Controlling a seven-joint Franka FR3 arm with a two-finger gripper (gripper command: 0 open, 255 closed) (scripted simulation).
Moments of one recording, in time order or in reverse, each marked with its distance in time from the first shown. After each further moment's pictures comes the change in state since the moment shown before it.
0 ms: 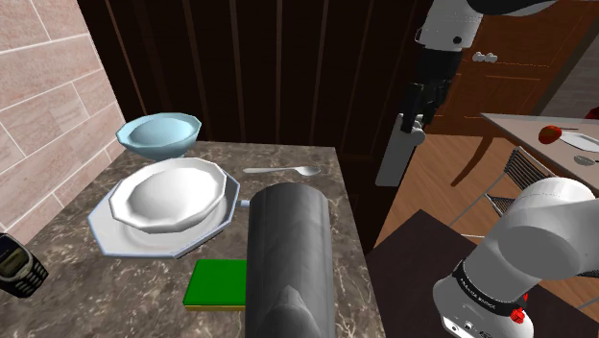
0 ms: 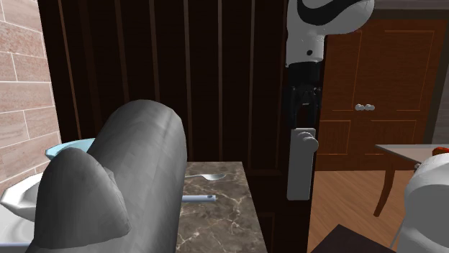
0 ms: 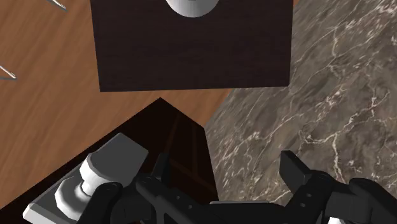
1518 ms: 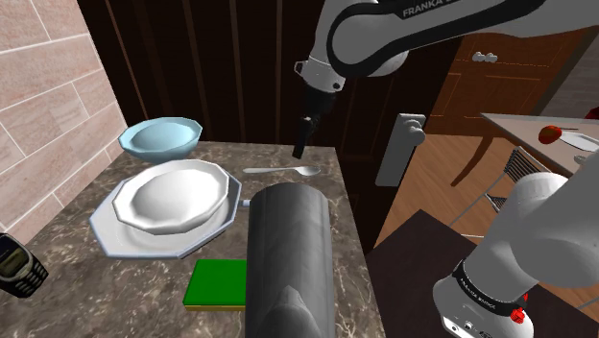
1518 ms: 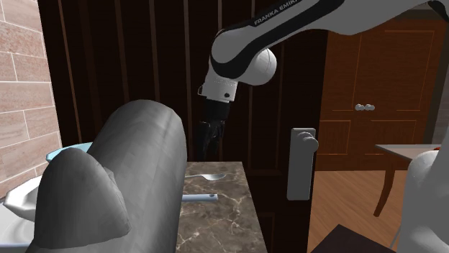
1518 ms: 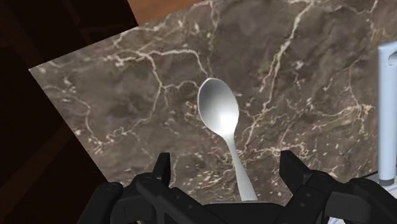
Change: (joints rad) arm 0.250 0.561 0.073 0.140 0.174 0.615 -0.366
